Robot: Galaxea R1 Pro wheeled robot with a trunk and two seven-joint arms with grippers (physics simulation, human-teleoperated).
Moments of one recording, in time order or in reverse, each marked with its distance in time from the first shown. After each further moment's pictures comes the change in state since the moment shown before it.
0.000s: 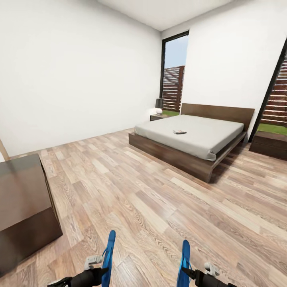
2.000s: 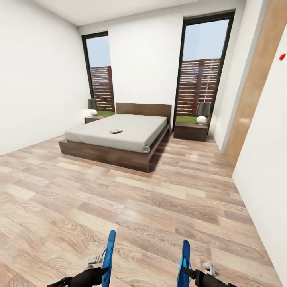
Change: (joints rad) left arm 0.000 0.000 0.001 0.000 0.001 0.000 0.000; right arm 0.000 0.000 0.000 -0.001 0.000 0.000 0.000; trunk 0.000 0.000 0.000
